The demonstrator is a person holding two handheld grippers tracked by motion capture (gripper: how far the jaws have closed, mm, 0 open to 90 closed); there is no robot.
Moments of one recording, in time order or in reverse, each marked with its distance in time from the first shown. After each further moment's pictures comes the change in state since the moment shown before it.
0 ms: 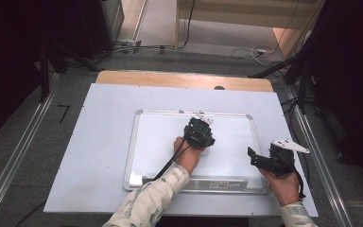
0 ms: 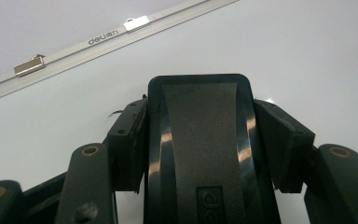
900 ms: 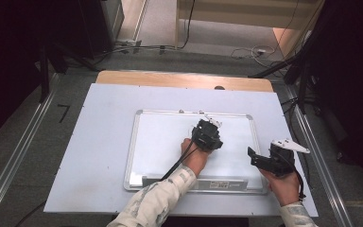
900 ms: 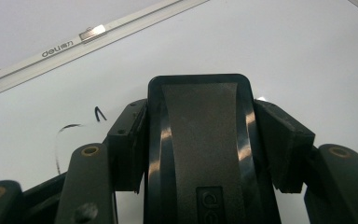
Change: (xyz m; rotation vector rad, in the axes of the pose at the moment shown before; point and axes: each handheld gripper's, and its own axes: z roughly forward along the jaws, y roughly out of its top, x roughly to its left) left arm -0.025 0.005 0.004 0.001 -0.032 0.038; right arm 0.000 0.000 0.000 -0.001 0.001 0.000
